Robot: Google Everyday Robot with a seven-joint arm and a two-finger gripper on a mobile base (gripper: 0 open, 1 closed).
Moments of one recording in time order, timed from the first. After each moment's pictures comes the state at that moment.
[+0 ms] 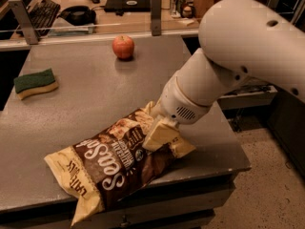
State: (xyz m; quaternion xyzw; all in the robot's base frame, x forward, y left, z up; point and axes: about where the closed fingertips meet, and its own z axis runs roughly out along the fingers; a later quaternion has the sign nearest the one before) arm 0.429 -0.007 0.863 -0.63 0.74 0.14 0.20
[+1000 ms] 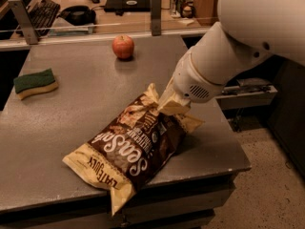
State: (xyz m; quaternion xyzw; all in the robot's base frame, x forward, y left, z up) arm 0.463 -0.033 0.902 -0.62 0.74 0.09 0.25
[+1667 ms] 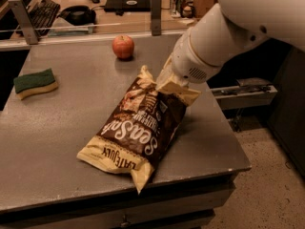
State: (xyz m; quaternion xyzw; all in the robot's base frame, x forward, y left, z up) arm 0.506 -0.033 0.926 -0.65 0.70 0.05 0.30
